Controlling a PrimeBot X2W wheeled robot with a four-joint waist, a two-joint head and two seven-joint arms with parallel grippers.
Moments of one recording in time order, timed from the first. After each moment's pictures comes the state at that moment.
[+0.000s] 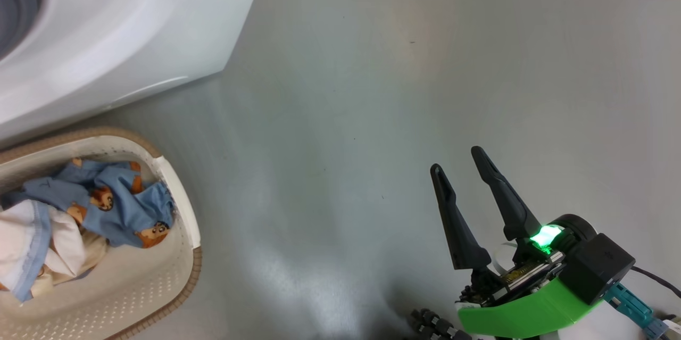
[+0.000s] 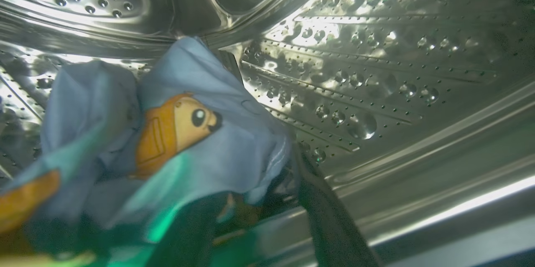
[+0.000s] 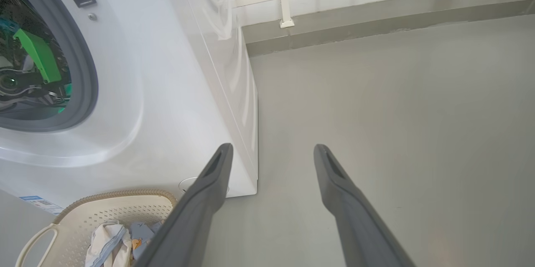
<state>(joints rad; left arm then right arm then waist) -1.27 0.83 -0.69 0.76 -1.01 -0.10 0.13 -0.09 -0.04 0.29 -0.15 0.32 0.13 -0.25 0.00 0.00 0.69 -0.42</state>
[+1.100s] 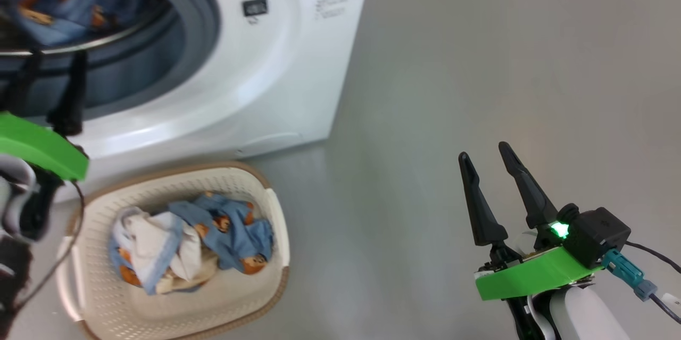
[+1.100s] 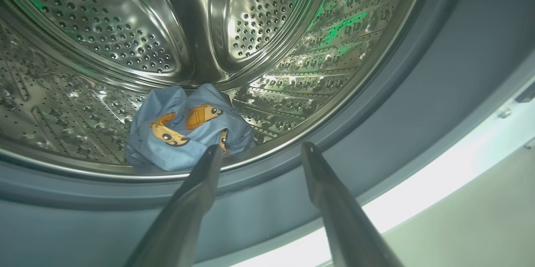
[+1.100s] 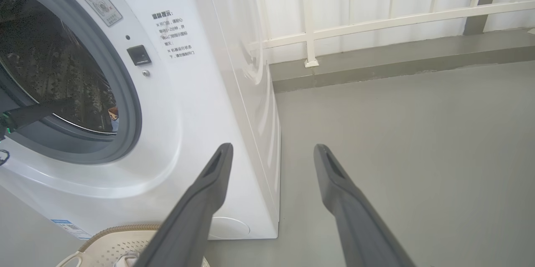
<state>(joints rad) -0.91 0.62 -0.75 0.74 -1.04 -0.13 -0.25 -0.16 -0.04 0.19 0.07 0.30 0.13 -0.25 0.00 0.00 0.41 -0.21</state>
